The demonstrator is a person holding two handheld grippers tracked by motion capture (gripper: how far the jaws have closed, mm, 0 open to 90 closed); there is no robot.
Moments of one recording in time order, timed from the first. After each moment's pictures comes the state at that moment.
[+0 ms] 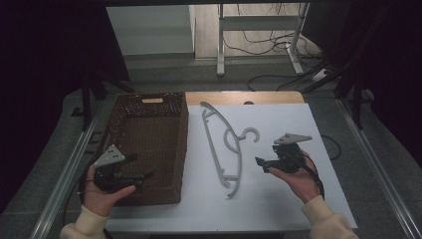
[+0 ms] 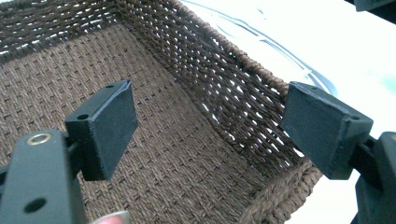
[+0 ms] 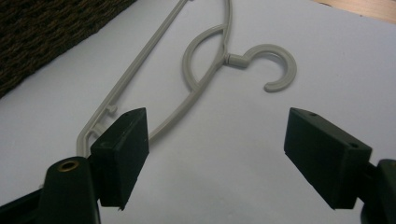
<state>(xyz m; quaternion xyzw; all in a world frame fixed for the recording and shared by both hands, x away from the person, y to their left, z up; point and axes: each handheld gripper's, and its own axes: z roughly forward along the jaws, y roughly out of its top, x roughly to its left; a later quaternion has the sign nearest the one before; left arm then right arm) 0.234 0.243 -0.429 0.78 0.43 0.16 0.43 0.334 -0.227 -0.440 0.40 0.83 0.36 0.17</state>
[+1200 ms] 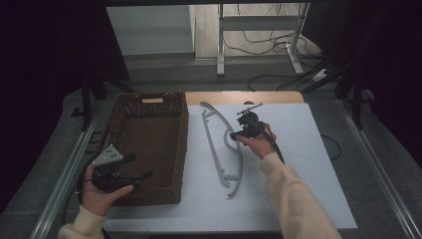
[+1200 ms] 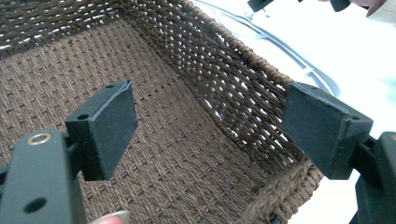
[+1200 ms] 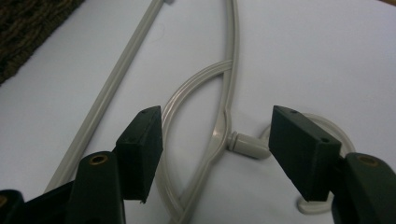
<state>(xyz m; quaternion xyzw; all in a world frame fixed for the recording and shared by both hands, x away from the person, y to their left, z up) 0.235 0.249 -0.429 0.78 0.43 0.15 0.43 0.462 -0.139 -0.477 0.43 0.85 0.28 0.13</state>
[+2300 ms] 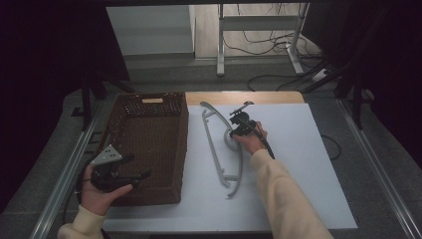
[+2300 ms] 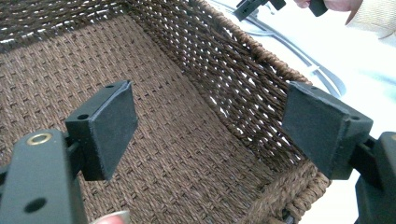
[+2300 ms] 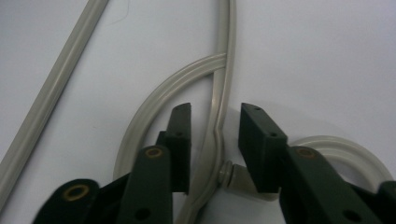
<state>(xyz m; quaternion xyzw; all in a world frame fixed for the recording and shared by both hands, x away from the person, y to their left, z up) 0.237 0.252 -0.434 0.78 0.44 0.15 0.43 0.492 -0.119 -0.507 0.44 0.86 0.22 0.13</state>
